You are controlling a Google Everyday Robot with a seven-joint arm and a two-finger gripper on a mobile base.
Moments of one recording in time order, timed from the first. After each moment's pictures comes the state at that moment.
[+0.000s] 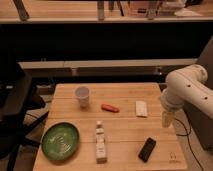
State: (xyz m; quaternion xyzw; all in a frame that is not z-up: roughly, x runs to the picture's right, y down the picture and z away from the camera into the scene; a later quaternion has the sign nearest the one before) arm 0.285 0.104 0.684 -0.28 0.02 0.02 0.96
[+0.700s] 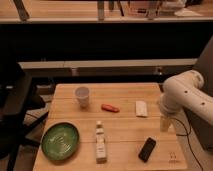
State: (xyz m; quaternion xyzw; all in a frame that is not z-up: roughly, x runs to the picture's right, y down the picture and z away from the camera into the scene) arm 0.274 0.138 0.695 -0.29 0.01 0.02 0.96
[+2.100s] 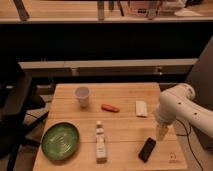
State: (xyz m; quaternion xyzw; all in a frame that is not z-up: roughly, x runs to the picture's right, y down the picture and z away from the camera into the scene) arm 0.270 0.179 0.728 -0.31 0.00 0.02 0.95
